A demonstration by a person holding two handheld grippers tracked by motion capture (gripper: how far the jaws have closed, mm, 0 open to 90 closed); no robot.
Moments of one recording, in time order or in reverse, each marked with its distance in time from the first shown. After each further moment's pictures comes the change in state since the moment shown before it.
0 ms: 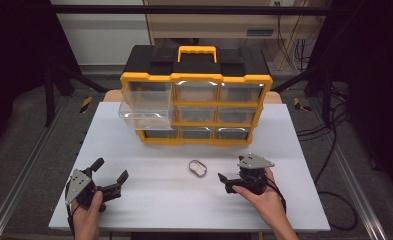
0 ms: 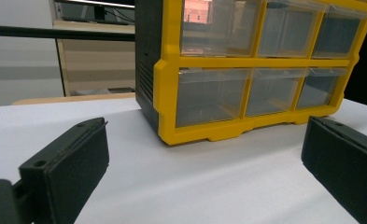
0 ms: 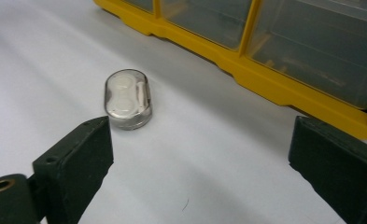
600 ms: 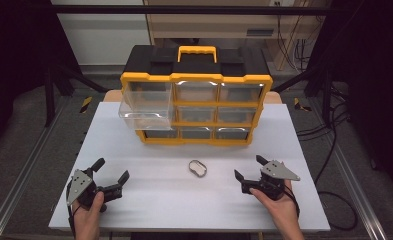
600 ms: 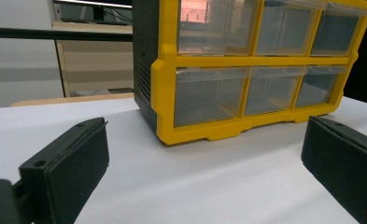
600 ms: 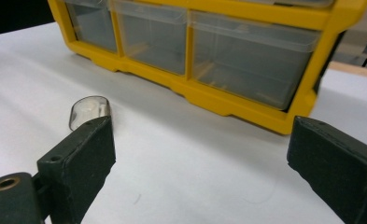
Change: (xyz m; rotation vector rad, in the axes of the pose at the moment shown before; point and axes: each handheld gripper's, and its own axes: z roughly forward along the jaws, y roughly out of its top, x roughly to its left) left arm -0.002 0.000 0.001 0.003 0.001 0.010; right arm -0.024 -0.030 -0.030 -0.211 -0.095 0.058
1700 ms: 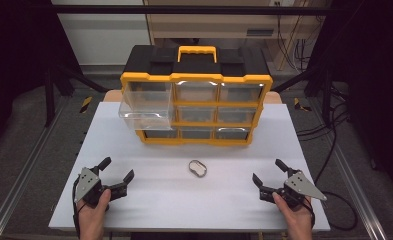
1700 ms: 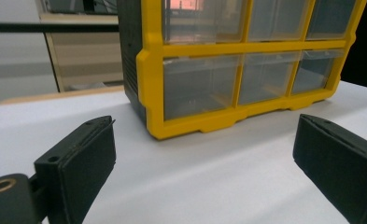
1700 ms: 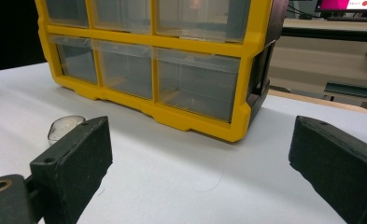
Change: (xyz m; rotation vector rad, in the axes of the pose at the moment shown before) left arm -0.011 0.003 0.009 0.032 -0.006 0.046; right arm -0.026 -0.029 -0.040 -0.207 -0.061 0.001
